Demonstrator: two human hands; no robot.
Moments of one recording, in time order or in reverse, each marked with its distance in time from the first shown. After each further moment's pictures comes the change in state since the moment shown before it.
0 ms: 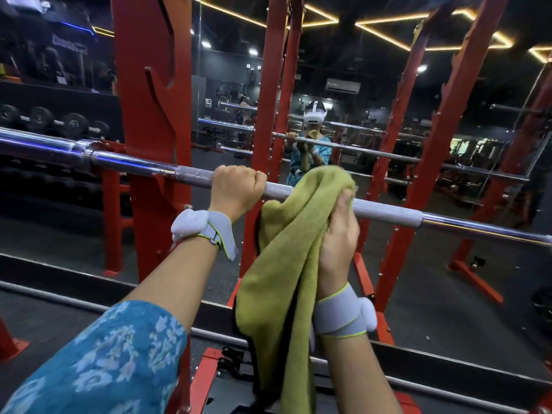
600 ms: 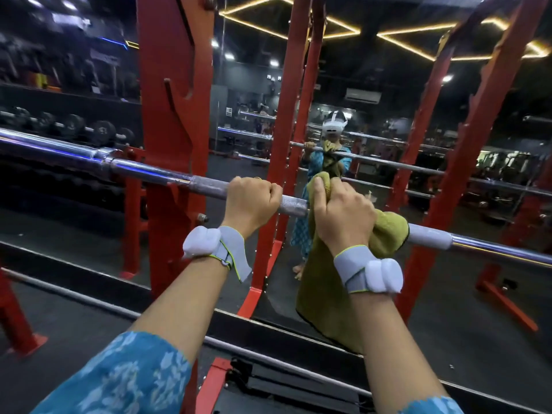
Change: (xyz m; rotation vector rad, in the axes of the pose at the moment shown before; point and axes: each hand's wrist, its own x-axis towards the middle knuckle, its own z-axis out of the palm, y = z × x) left_hand 0.000 0.002 0.000 0.049 0.035 -0.016; right_hand 0.091 0.021 0.007 -1.456 0.021 -0.931
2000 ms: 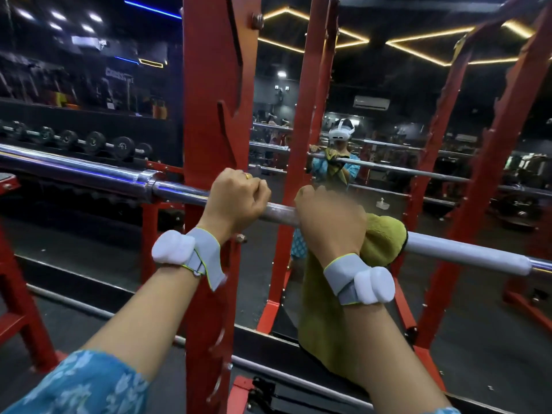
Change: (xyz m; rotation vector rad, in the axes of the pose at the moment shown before) left_hand 0.021 -0.110 -0.038 -0.070 0.166 0.303; right_hand 0.001 -0.089 0.054 -0.116 0.148 -0.062
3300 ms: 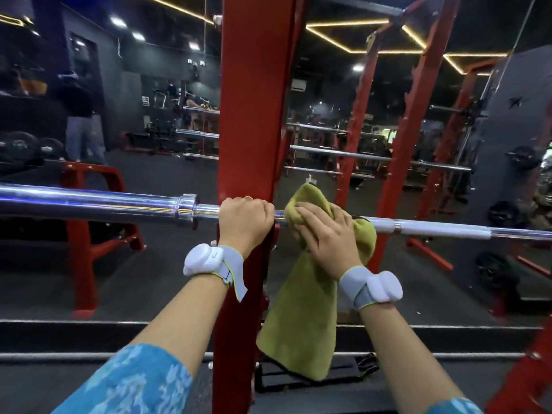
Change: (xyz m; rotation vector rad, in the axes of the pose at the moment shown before) left_hand -0.028 -0.066 0.004 -0.034 -0.168 -0.168; right_hand -0.028 -0.067 -0.006 -0.025 -0.243 -0.271
